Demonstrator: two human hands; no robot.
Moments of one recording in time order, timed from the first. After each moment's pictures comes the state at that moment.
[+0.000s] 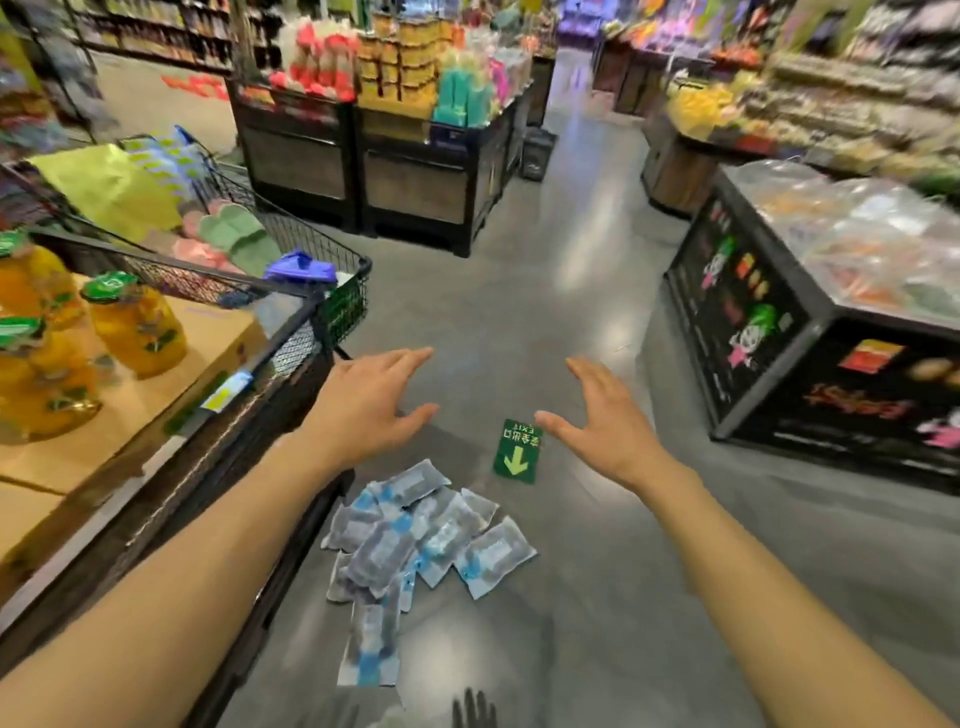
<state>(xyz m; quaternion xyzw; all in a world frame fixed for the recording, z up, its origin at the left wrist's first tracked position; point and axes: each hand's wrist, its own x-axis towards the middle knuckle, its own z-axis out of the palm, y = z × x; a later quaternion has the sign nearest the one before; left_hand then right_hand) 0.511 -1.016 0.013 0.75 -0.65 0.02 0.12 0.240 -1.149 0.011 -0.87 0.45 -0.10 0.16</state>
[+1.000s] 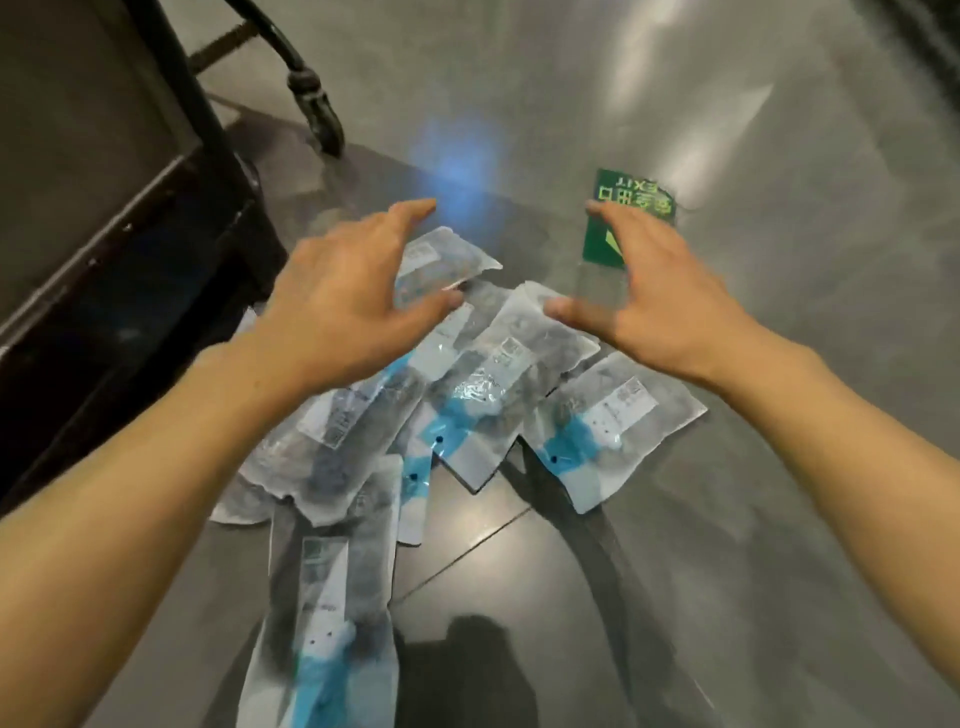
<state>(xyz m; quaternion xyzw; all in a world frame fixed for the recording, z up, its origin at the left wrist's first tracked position) 0.598 -1.217 -0.743 0.78 -0.61 -0.05 0.13 0.370 -1.343 -0.740 -0.89 0.41 -0.08 0.17</state>
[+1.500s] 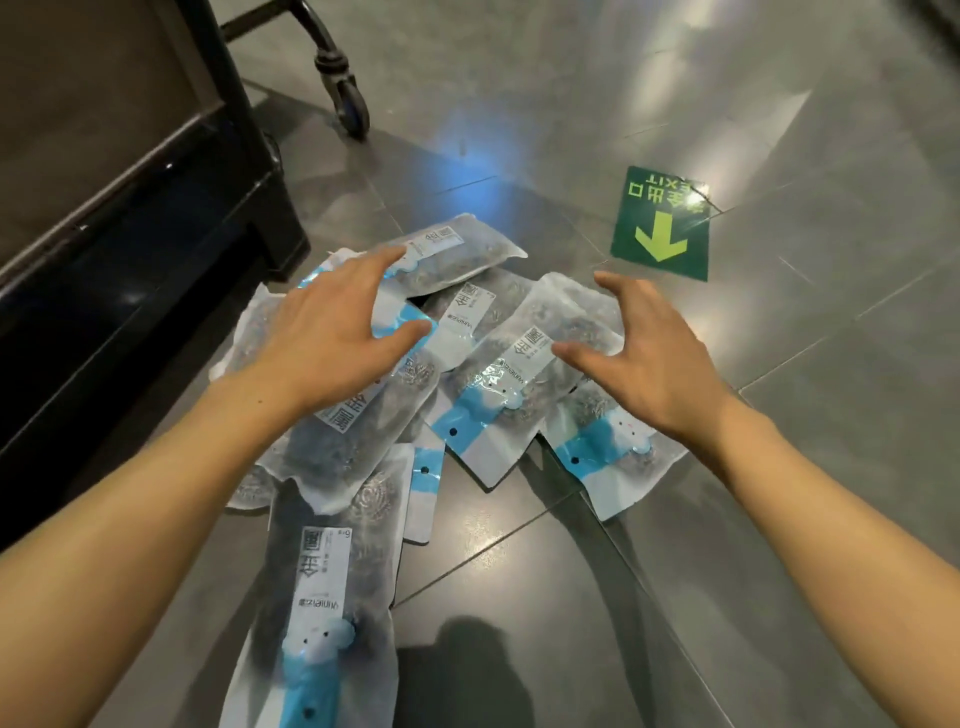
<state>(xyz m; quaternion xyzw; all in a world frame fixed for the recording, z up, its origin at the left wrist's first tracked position) 0.623 -1.194 -0.828 0.81 -0.55 -0.09 0.17 0.370 -1.330 -0.837 -0.86 0.44 -0.11 0.22</state>
